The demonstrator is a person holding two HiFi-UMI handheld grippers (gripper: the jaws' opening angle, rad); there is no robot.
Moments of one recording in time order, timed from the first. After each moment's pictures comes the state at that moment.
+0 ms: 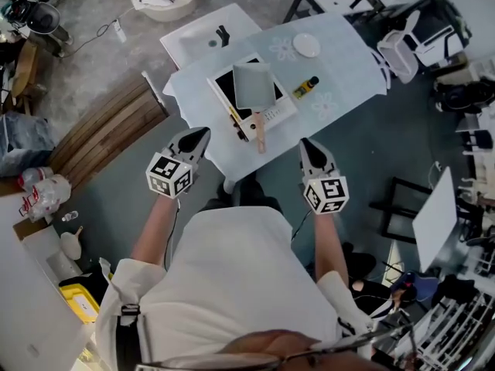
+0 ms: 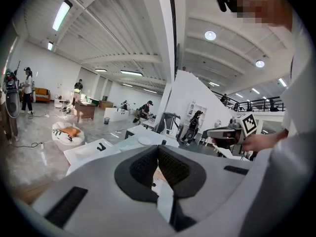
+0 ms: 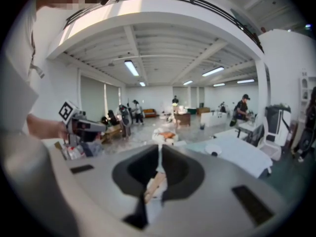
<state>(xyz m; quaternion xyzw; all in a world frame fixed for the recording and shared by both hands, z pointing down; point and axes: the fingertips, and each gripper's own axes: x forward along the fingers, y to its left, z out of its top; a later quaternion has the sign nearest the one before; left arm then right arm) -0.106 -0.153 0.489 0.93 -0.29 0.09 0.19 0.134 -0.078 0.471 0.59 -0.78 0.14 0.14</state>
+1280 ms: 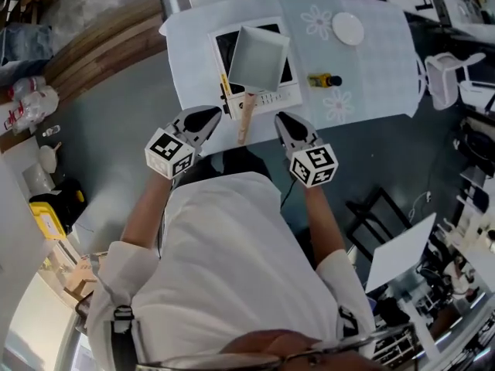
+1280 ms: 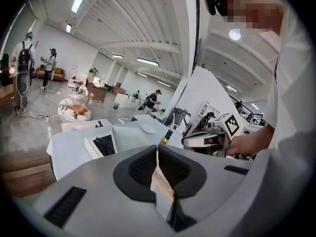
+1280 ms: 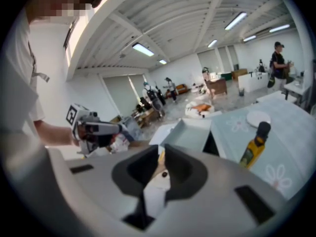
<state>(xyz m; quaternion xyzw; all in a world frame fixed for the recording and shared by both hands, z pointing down) -0.004 -0.185 0.583 0.89 -0.33 0.10 0.29 0.140 -0.186 0.609 0.36 -0.86 0.30 0.18</state>
